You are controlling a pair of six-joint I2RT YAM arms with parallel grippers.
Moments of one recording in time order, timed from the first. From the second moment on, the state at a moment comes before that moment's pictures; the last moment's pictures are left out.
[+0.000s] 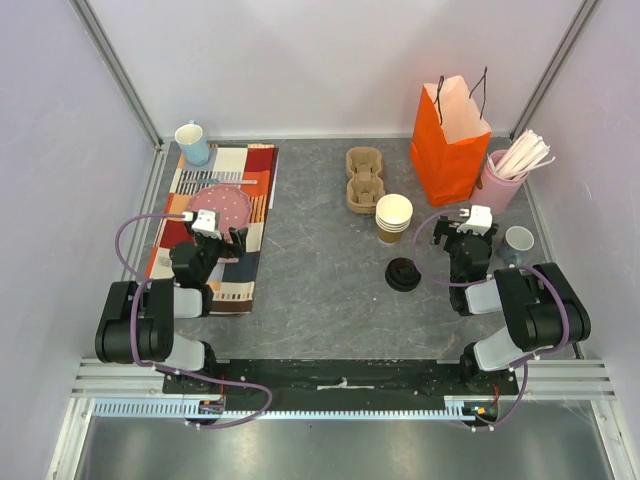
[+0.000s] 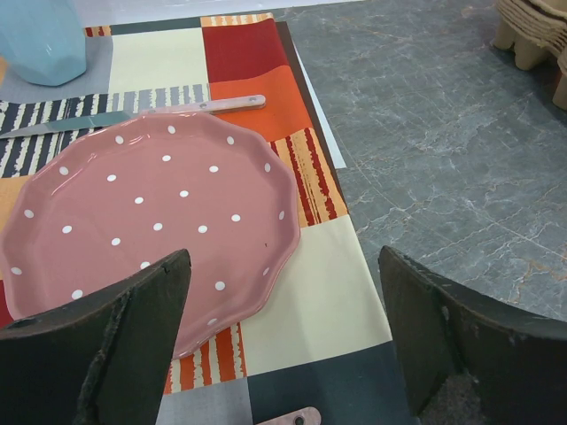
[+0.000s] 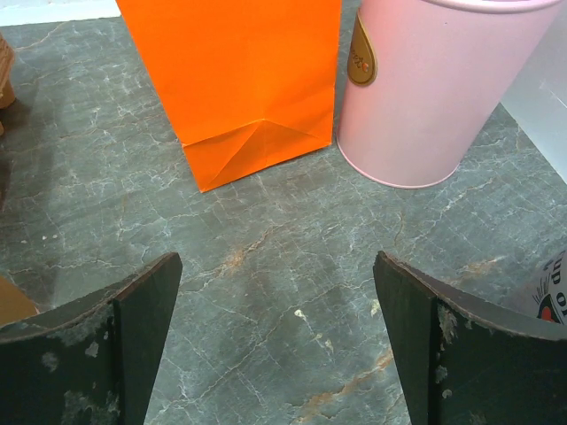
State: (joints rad) left arm 0.05 1.45 0.22 1.14 0.31 0.02; right arm 0.11 1.53 0.24 1.18 0.31 0.02
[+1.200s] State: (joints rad) left arm 0.03 1.34 1.07 -0.15 0.61 0.06; right arm 0.30 1.24 1.21 -0.31 0.15 0.19
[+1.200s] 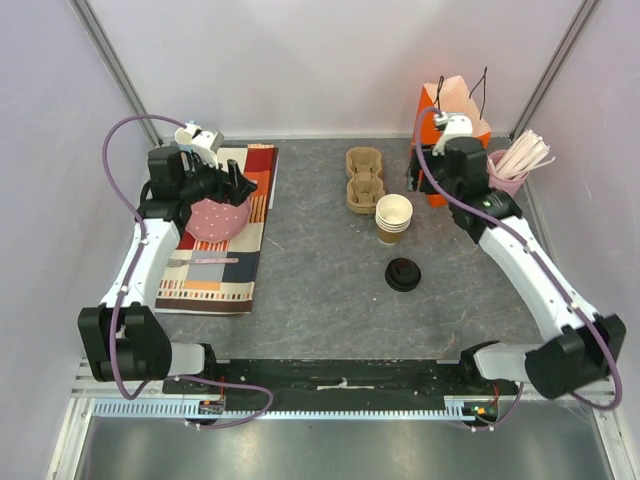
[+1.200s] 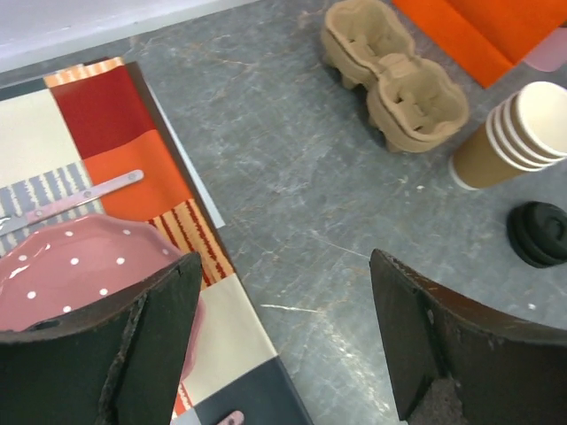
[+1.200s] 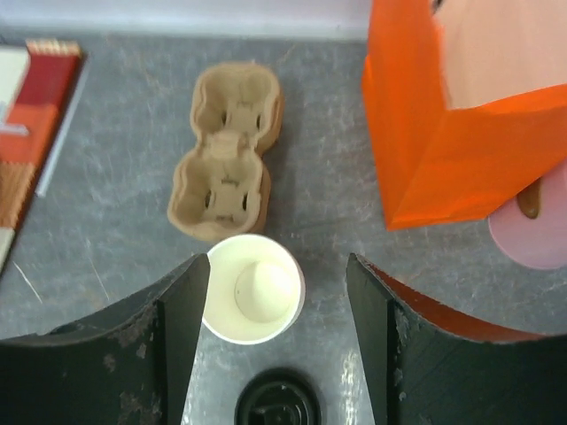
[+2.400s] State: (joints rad) left arm 0.02 1.37 1.18 -0.48 0.66 0.09; right arm 0.36 1.73 1.51 -0.78 0.22 0.07
